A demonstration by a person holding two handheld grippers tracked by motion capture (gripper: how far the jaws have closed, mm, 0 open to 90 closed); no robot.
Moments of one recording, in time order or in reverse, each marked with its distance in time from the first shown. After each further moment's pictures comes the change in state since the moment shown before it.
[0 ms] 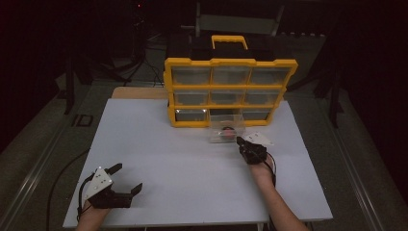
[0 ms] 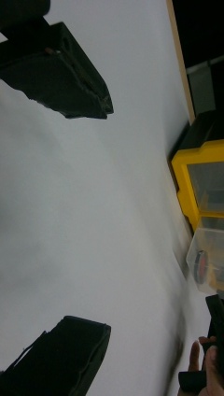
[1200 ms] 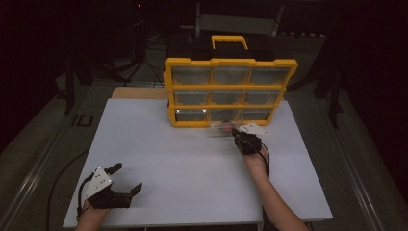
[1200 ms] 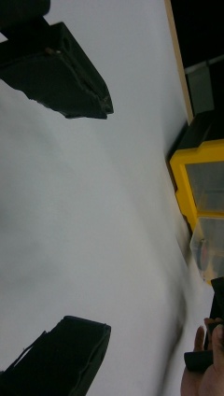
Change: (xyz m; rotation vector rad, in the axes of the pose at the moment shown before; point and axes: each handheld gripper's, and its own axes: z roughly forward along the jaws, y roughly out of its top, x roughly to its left) left arm 0.000 0.001 -0.001 -0.004 -0.001 0.002; right arm 0.001 0.022 0.022 -0.001 -0.008 0.021
